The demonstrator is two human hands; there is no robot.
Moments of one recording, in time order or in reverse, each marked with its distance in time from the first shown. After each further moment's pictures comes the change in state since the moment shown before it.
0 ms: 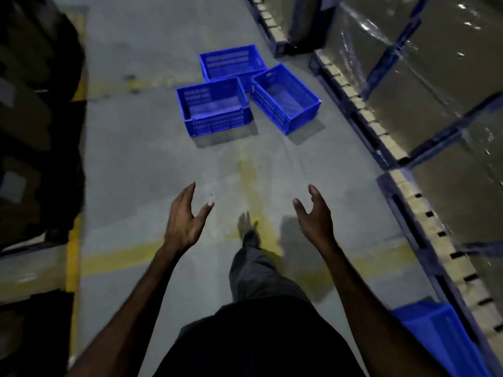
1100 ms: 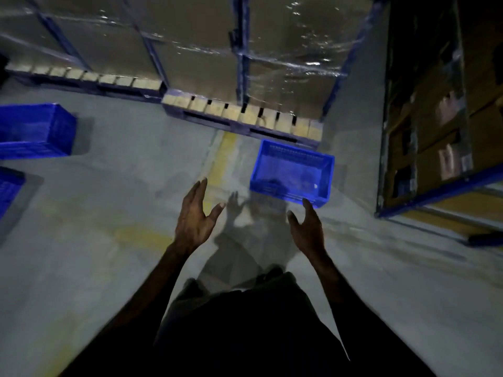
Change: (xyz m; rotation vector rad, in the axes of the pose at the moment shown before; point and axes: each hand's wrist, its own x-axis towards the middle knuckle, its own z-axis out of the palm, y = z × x) left_hand -0.450 0.235 0.353 0.200 -0.730 0.848; right_hand -0.543 0.395 -0.259 0.217 0.783 0.727
